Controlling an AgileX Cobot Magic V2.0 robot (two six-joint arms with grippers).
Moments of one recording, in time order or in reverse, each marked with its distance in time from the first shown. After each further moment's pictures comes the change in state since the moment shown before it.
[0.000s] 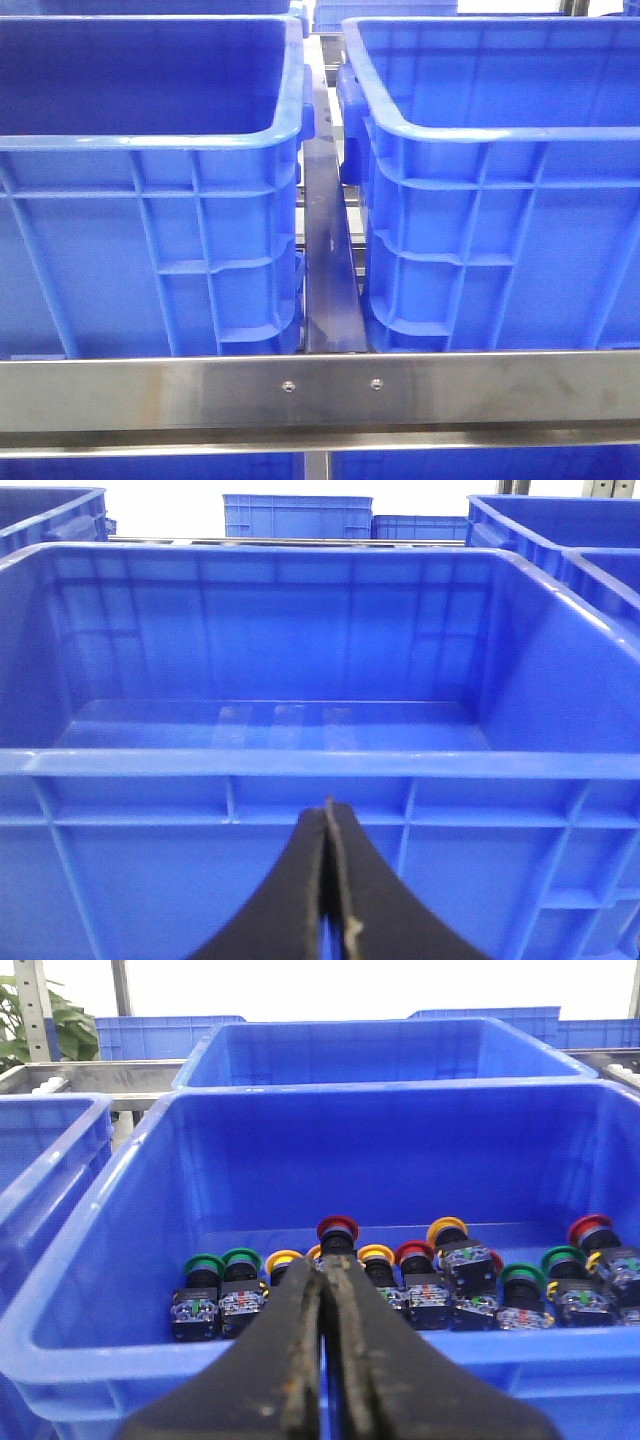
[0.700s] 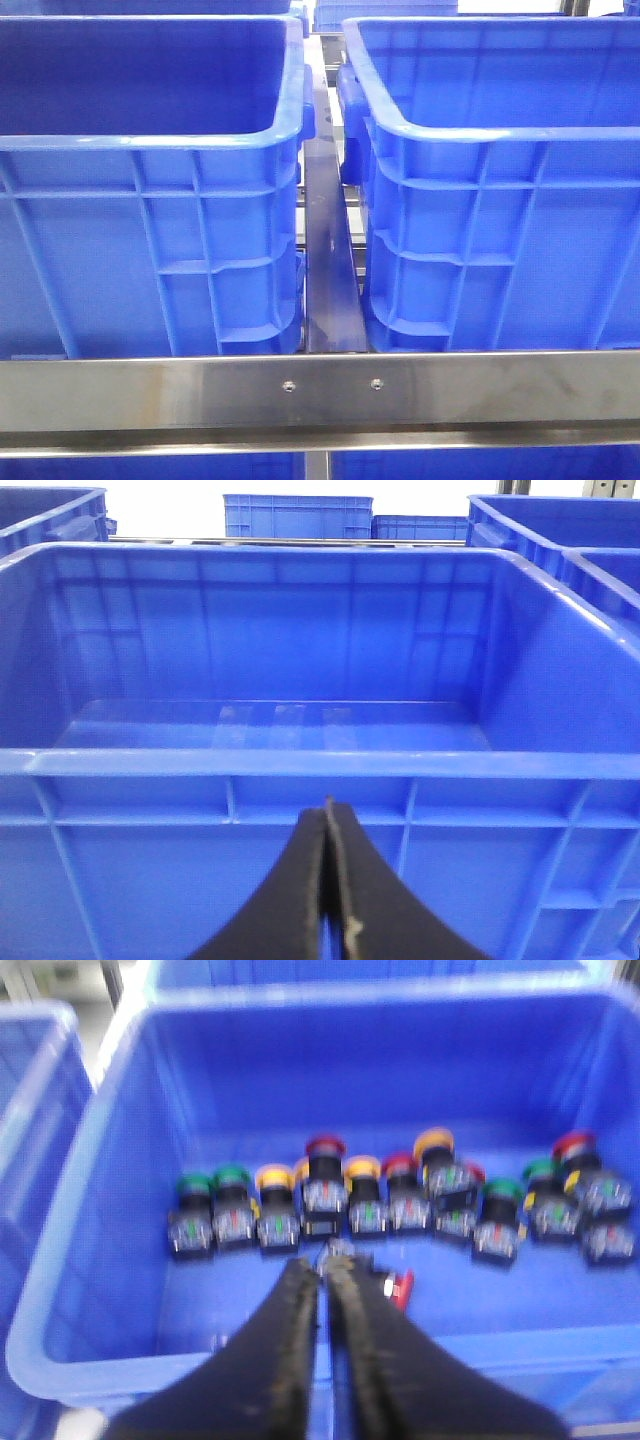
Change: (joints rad) left arm 0.000 0.458 -0.472 0.000 0.418 0.000; right arm 0.000 0.000 0.000 0.000 0.000 0.000
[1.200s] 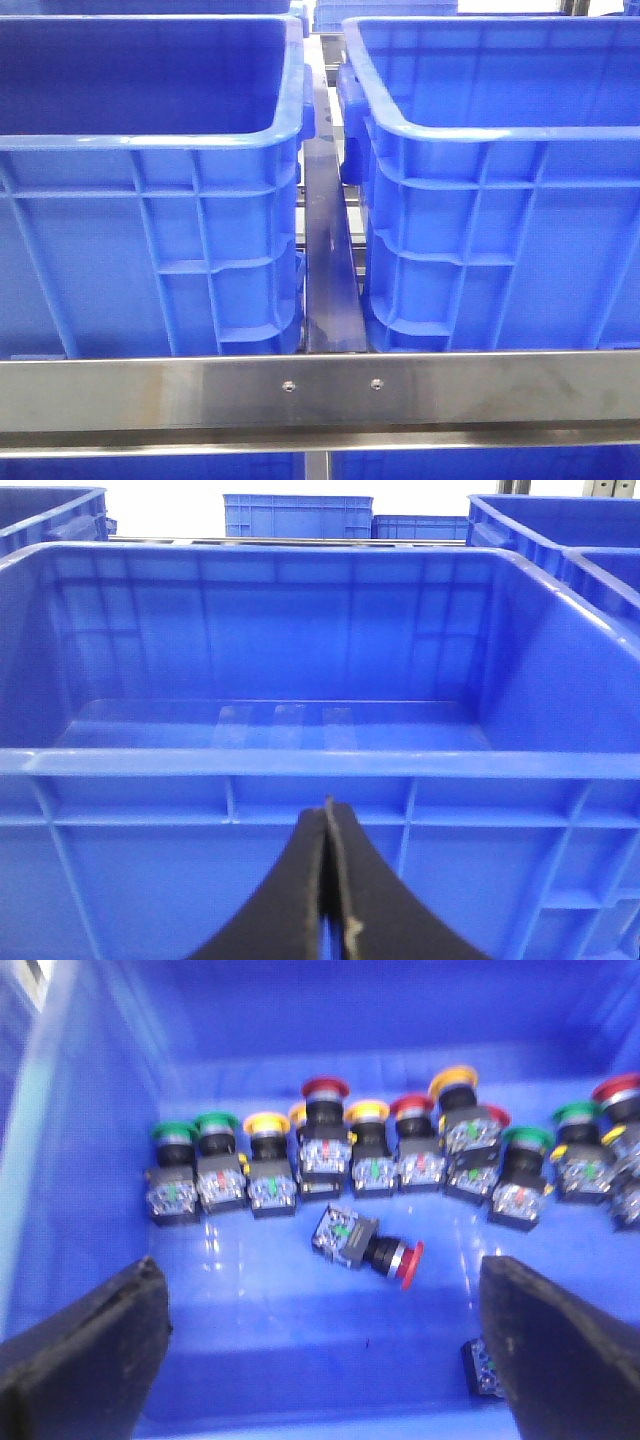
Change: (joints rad) left arm 0.000 0.426 -0.250 -0.001 0.098 0.002; right arm 0.000 0.000 0.000 0.000 0.000 0.000
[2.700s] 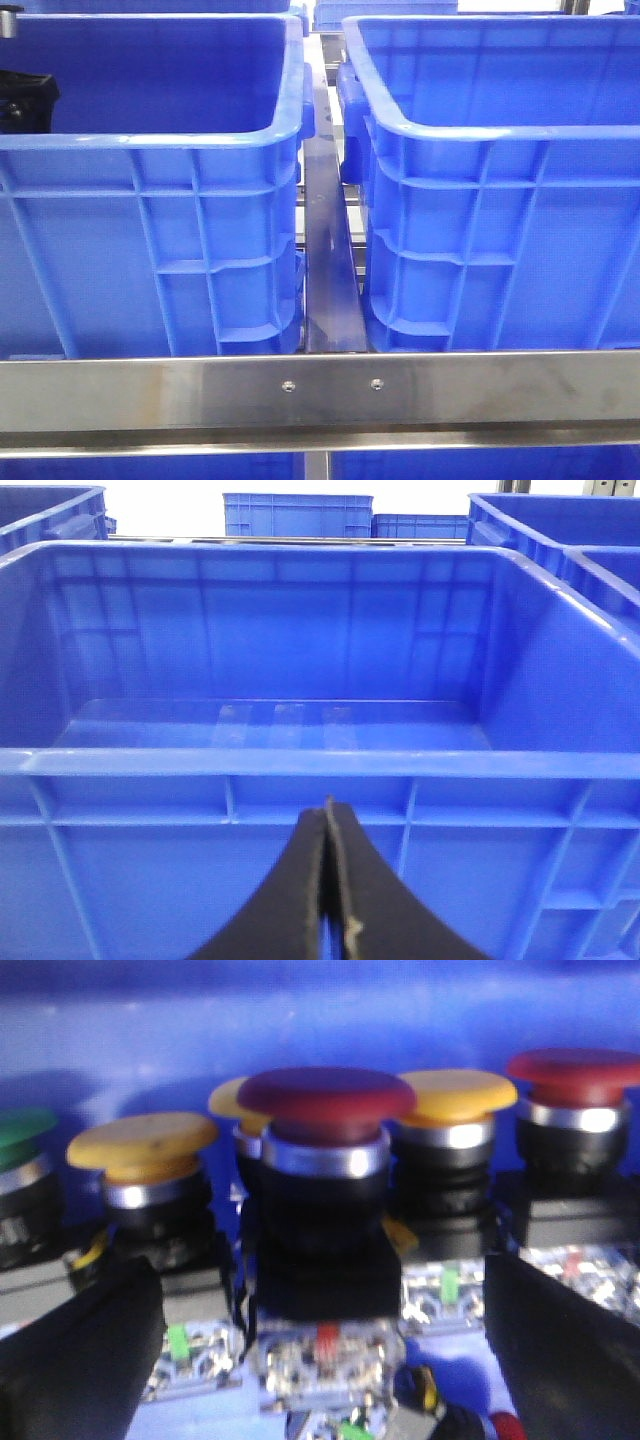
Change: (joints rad) left arm 0.000 1.041 -0.649 -0.030 0.213 0.000; right arm 0.000 0.000 0.000 0.000 0.000 0.000
